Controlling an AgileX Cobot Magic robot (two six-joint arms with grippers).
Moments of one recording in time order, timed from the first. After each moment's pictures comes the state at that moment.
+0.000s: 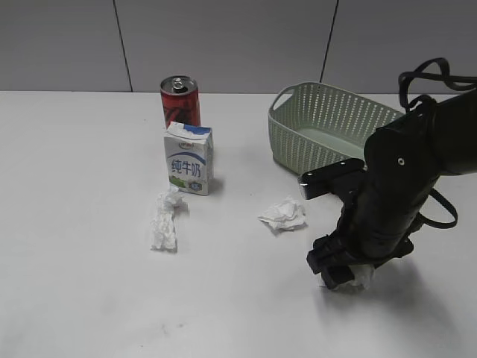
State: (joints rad) left arm -0.14 -0.01 -0.50 -0.07 1.03 0.01; right arm 0.58 1.85 -0.89 -0.03 0.57 0.23
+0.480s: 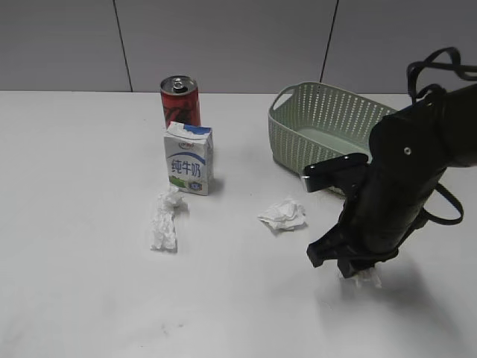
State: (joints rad) left arm -0.14 -0.01 -0.50 -0.07 1.03 0.01; right arm 0.58 1.85 -0.89 0.00 0.59 0.23
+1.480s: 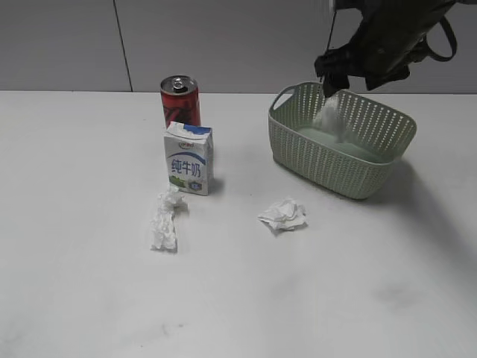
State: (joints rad) left arm -0.14 -0.01 -0.50 -0.07 1.03 0.01; right arm 0.34 1.98 -1.57 -0.10 0.65 0.20
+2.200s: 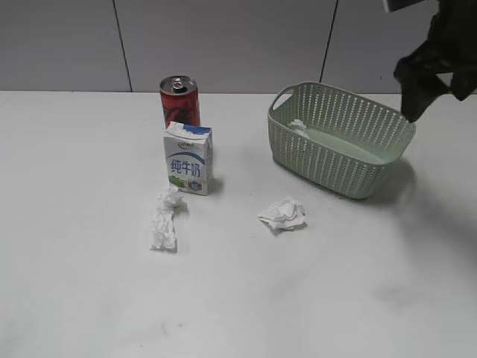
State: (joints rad) left arm -0.14 -0.01 -0.50 -0.07 1.03 0.01; right arm 0.32 1.81 -1.57 -0.12 1.18 -0.05
